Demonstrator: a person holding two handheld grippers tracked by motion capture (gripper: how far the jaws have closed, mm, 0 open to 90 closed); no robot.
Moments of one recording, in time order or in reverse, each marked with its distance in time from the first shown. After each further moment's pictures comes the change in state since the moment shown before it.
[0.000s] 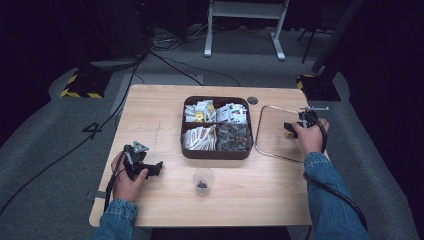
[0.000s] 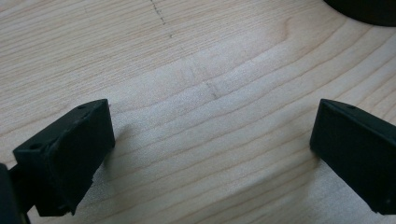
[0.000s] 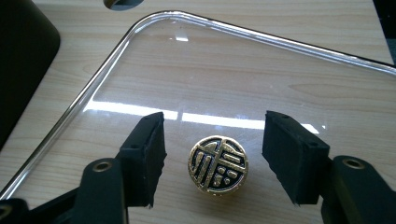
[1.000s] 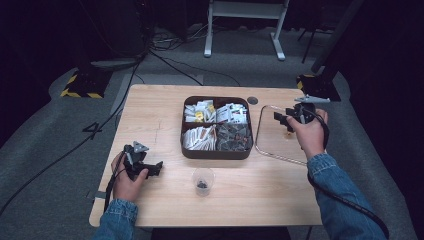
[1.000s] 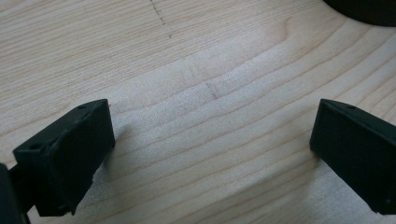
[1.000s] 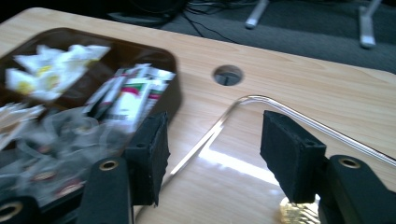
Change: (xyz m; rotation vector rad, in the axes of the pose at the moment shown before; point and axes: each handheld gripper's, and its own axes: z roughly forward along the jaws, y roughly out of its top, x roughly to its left) left arm 0.000 0.000 0.000 0.001 -0.002 0.001; right arm 0.058 0.031 -0.070 -0.180 0.176 -0.188
